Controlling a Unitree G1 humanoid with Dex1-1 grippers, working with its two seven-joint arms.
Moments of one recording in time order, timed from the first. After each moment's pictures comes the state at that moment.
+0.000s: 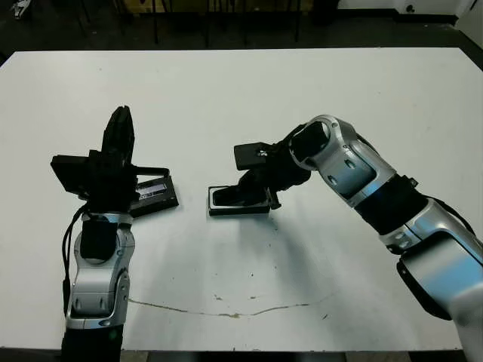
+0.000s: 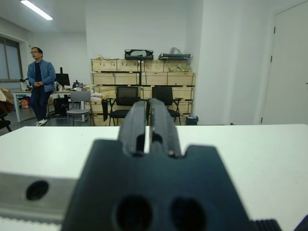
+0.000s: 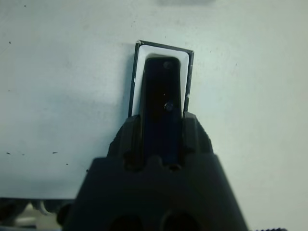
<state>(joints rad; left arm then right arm) -0.07 0.12 0.08 -0.25 -0.08 -0.11 -0.03 -0.95 -0.40 0.70 0.34 -0.24 0.38 1.32</state>
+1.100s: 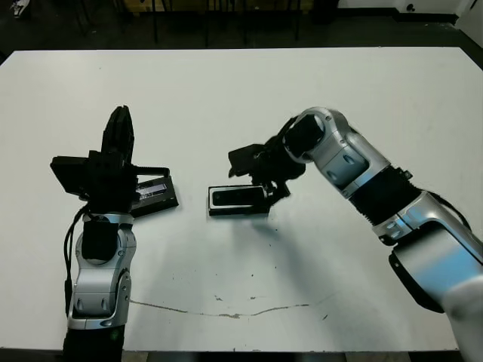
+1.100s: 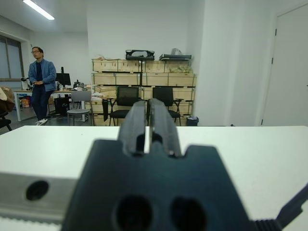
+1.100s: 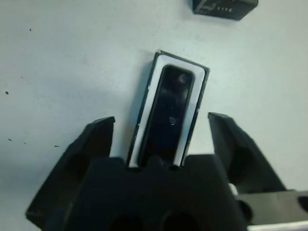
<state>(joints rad) -0.07 0.12 0.08 -0.25 -0.08 -0.12 -0.03 -0.97 -0.37 0.65 0.45 -0.24 0.18 1.39</state>
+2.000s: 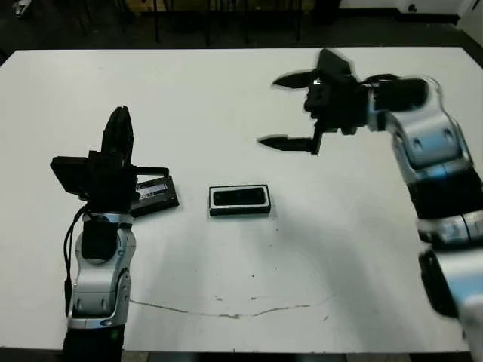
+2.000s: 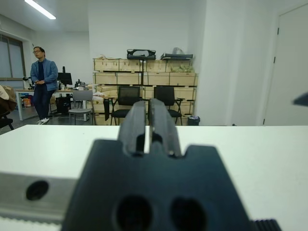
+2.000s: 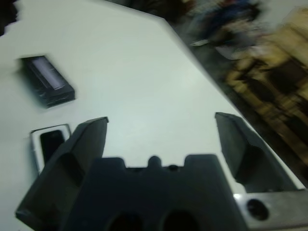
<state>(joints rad) -0.07 0.12 0.08 -0.24 -0.08 -0.12 -0.03 -0.62 -0.43 0.09 0.00 0.02 0.35 0.86</state>
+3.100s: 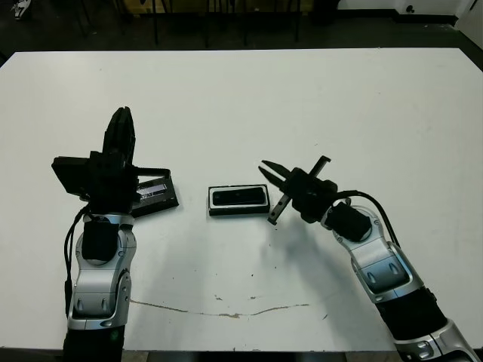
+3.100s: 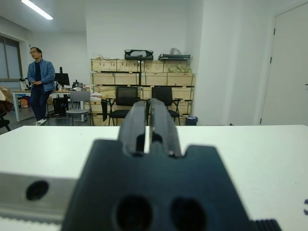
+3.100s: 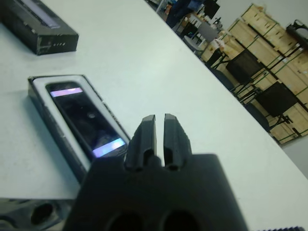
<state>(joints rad) -0.07 0.12 0.08 -0.25 -0.08 -0.12 -0.03 -0.28 -0.35 0.35 -0.03 -0.26 0.09 0.47</state>
